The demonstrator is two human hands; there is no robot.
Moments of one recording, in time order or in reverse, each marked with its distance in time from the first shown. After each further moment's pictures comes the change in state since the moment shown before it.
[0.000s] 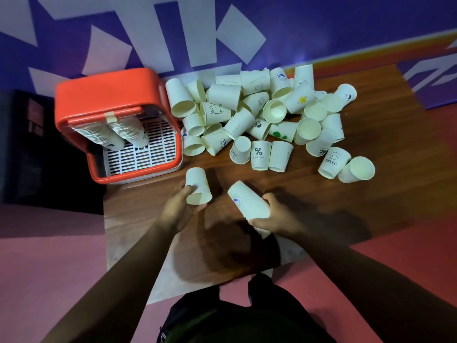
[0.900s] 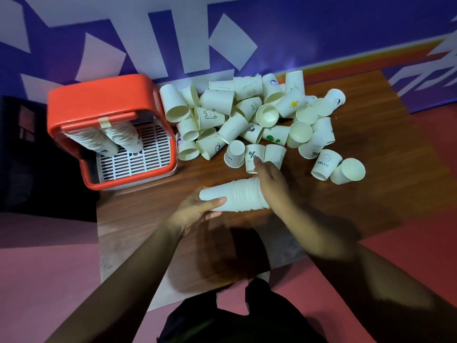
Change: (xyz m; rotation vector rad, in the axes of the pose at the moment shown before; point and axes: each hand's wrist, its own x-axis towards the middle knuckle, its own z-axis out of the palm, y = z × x) left_hand -0.015 -0.004 0.033 0.345 -0.302 -0.023; right_hand -0.001 -0.086 -0.039 0.544 0.396 0.010
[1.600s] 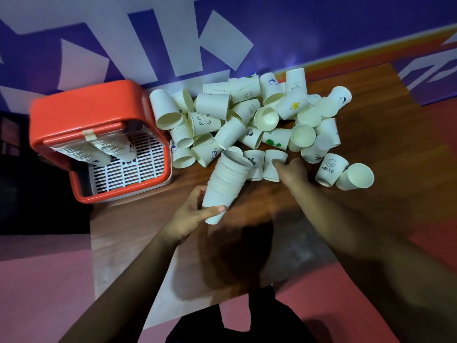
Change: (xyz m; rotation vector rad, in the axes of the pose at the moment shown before) left_hand 0.017 0.014 0.004 0.276 -0.002 0.164; right_hand 0.137 0.049 -0.038 -0.211 0.212 0.215
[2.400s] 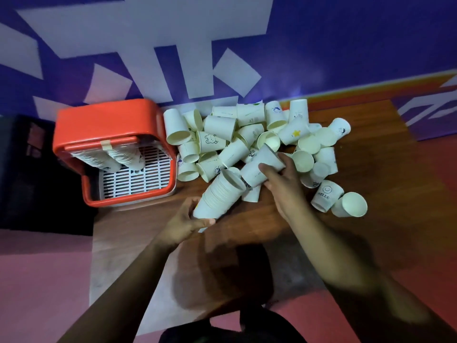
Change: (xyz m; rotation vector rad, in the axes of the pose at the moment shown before) left_hand -0.007 0.011 -0.009 0.056 0.129 0.039; right_hand -0.086 -0.058 -0.028 0.717 -0.294 -0.302
